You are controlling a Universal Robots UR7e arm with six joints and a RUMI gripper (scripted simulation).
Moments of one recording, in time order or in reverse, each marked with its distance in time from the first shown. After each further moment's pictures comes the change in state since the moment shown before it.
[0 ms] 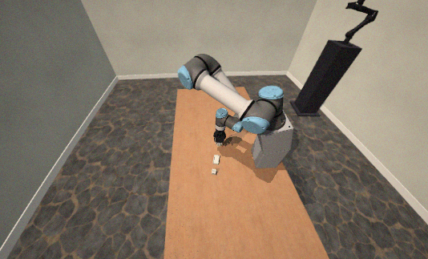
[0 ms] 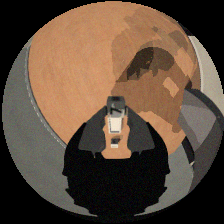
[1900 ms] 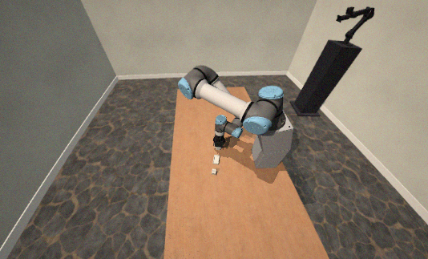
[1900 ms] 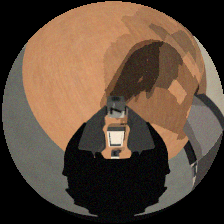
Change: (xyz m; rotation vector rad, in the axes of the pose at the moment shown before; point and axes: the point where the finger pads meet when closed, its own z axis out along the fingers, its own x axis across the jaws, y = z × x) arm -0.002 0.000 0.059 0.002 -0.002 0.002
